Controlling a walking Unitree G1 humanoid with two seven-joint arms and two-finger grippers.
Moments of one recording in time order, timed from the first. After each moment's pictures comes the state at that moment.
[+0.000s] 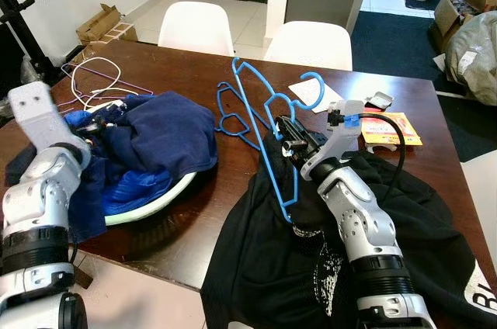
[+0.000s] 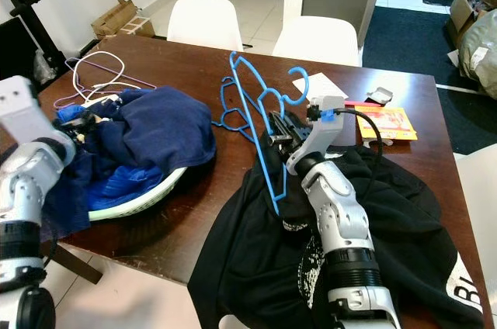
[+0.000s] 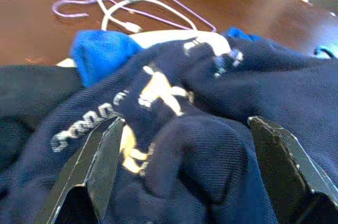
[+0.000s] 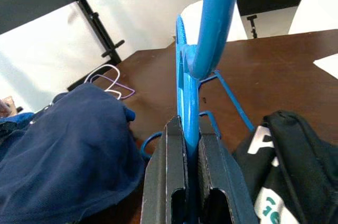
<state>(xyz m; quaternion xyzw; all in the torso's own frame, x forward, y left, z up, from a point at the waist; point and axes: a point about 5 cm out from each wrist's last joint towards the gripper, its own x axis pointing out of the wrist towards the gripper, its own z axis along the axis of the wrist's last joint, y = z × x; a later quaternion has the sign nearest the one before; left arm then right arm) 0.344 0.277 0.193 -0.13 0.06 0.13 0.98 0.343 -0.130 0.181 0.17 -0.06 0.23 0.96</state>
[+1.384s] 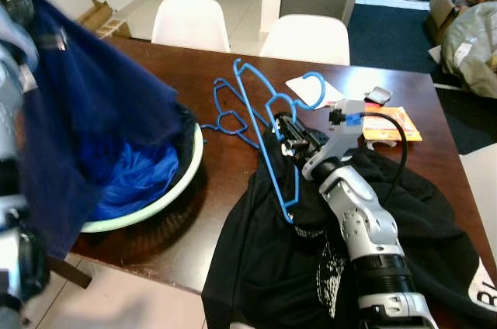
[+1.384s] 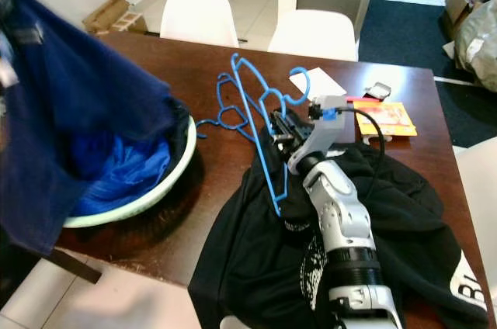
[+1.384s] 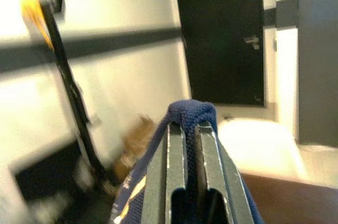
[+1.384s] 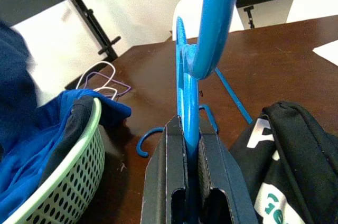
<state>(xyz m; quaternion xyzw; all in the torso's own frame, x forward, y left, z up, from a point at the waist) 0.323 0.293 0.413 0.09 -0.28 0.13 0.95 0.345 -0.130 0.179 0.18 -0.05 0.22 0.96</state>
